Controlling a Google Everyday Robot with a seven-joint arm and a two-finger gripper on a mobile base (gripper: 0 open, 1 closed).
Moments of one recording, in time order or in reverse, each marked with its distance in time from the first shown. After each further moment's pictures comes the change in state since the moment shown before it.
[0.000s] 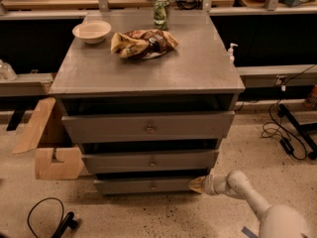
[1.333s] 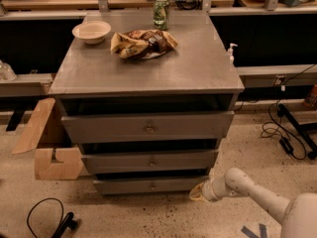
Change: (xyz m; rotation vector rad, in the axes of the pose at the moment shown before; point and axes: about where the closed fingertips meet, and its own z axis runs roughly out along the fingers) arm -0.042 0.064 -0.054 -0.180 0.169 -0.065
